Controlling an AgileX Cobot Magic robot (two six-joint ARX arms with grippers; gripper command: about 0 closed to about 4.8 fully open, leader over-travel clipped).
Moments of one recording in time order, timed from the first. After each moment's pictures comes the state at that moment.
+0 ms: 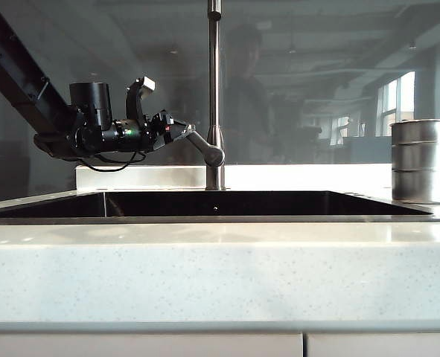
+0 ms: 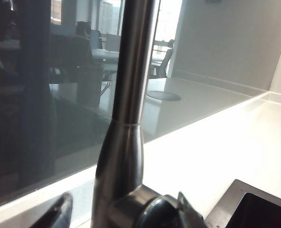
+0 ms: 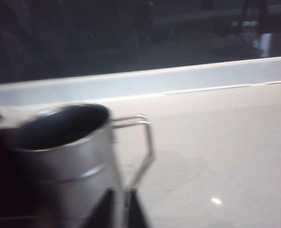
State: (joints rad) left arm -0.15 2.53 2.00 0.75 0.72 -0.22; right arm -0.17 1.32 0.15 1.25 -0.14 0.12
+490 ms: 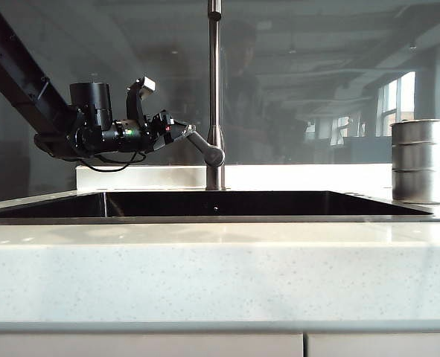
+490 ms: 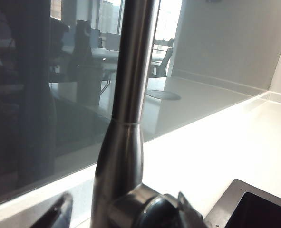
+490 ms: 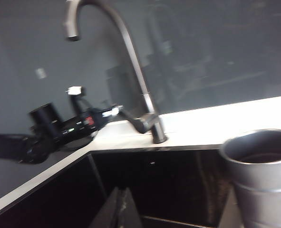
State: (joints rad) left arm -0.15 2.53 2.00 0.75 0.72 -0.22; right arm -0.17 0.92 0.00 1.24 -0.59 0.46
